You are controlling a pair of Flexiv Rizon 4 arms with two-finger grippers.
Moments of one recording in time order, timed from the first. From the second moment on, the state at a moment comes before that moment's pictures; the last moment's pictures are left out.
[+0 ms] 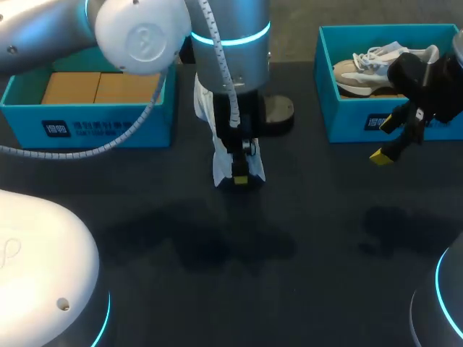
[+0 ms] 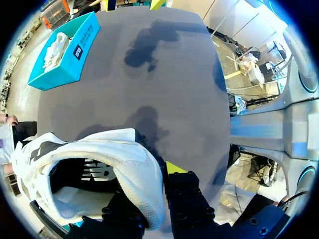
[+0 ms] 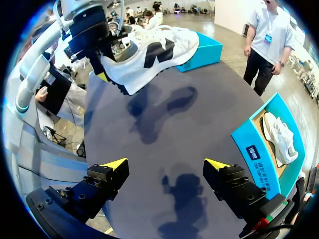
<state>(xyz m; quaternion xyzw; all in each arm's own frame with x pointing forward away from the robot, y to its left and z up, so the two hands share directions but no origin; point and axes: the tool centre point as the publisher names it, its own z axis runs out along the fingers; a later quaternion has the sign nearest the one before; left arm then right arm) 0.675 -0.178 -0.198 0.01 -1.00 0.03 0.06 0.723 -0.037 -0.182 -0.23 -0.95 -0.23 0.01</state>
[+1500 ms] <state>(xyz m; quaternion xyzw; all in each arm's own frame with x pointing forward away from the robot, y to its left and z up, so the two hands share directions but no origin) 0.777 -0.025 -0.187 -0.05 -0.99 0.00 0.10 0.723 -0.036 -0.182 -0.23 -0.95 -0.23 0.01</state>
